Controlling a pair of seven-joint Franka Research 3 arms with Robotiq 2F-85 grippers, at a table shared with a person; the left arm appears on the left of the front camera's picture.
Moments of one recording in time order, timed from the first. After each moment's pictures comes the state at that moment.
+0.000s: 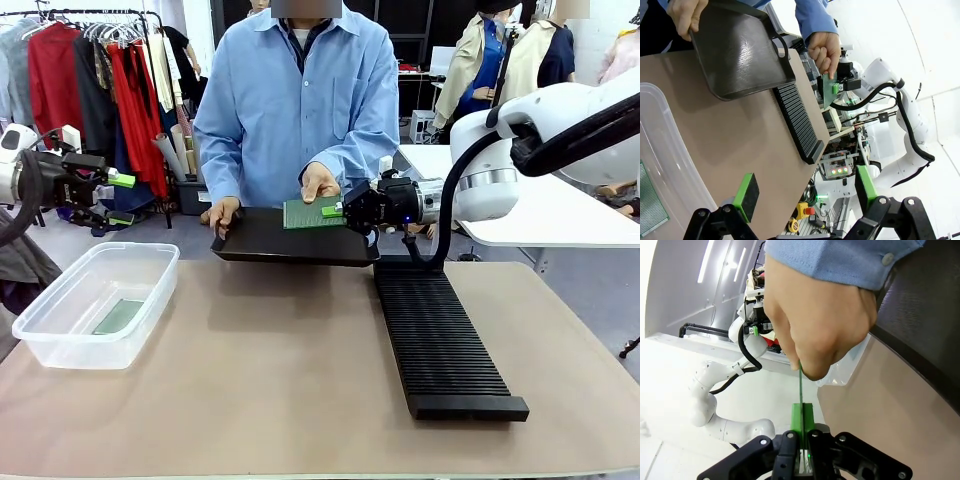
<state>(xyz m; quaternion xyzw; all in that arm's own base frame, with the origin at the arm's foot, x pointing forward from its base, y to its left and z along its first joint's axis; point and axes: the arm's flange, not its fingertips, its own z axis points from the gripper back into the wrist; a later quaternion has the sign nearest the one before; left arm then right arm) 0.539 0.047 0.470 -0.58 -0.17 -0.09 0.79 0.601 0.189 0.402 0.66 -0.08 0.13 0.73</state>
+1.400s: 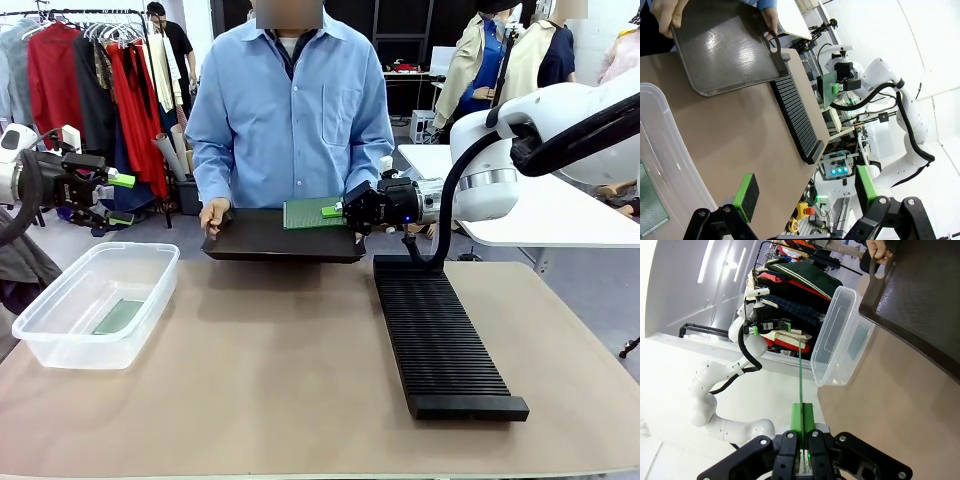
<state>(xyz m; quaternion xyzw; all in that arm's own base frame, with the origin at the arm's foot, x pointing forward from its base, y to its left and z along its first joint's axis) 0.539 0.047 0.470 -0.58 -0.17 -0.09 0.79 0.601 0.189 0.402 0.66 -0.08 0.13 0.73</state>
